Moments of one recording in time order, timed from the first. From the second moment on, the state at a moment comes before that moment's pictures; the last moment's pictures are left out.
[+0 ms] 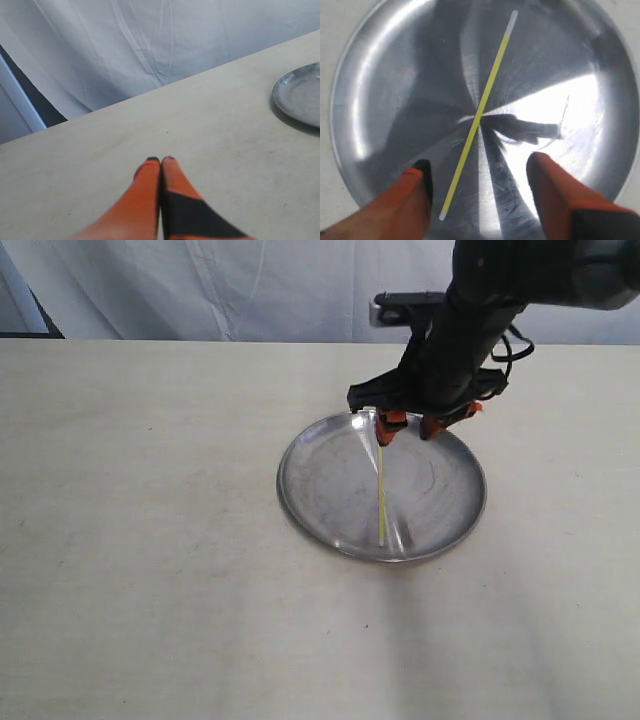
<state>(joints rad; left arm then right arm) -0.25 0.01 0.00 0.11 0.23 0.16 0.29 1.96 -1.46 0.13 0.88 0.04</state>
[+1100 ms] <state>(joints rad) -0.25 0.01 0.00 0.11 0.23 0.16 0.40 2.14 -1.47 0.02 0.92 0.26</state>
